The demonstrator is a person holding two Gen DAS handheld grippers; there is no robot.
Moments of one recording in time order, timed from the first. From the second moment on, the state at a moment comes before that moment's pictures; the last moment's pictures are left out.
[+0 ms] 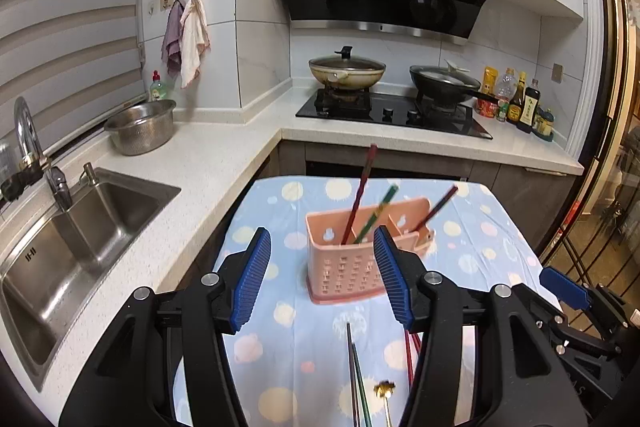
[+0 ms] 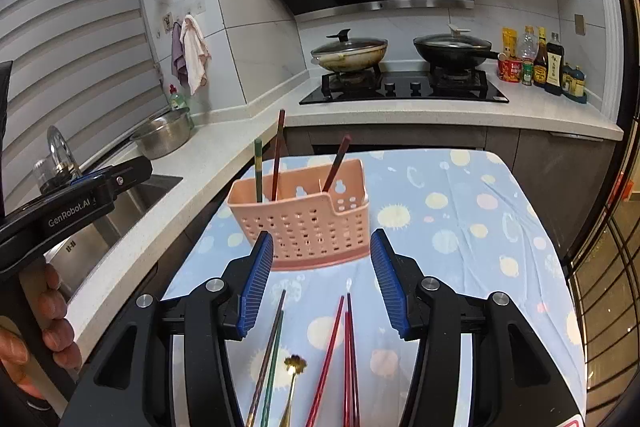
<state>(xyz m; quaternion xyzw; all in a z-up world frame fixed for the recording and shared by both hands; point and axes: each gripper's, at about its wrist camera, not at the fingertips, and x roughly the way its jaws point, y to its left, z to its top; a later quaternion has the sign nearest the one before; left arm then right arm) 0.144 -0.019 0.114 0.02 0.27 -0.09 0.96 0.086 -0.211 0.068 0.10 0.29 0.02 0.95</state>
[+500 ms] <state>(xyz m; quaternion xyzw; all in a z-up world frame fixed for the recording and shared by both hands) 0.086 -0.019 0.039 0.03 0.35 -0.10 0.93 0.007 -0.215 -0.007 0.11 0.38 0.00 0.92</state>
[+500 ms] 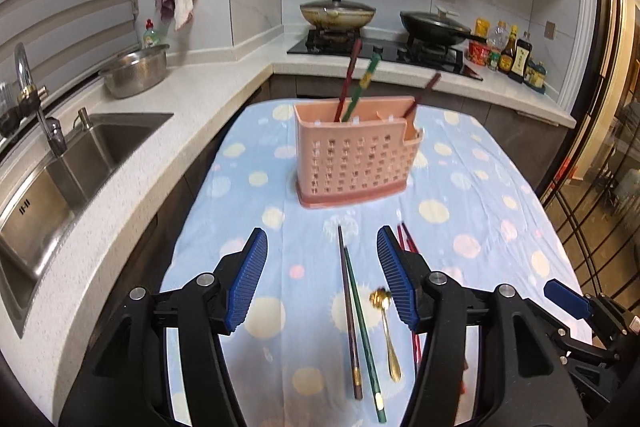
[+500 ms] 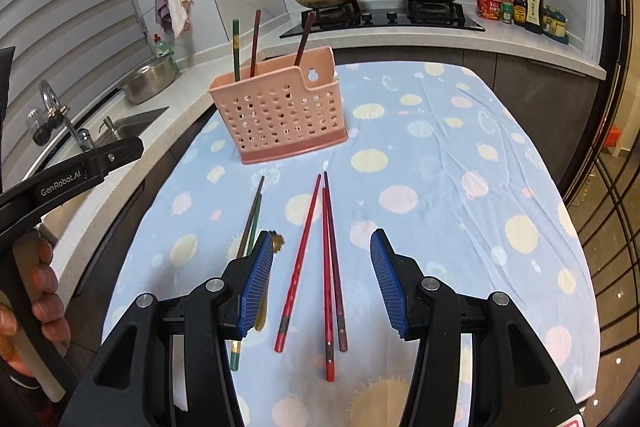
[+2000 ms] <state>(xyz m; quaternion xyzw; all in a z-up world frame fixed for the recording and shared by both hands) 0.051 -0.032 -0.116 0.07 0.50 -0.12 0.86 0.005 -0.213 -0.124 0.10 0.48 0.00 0.87</state>
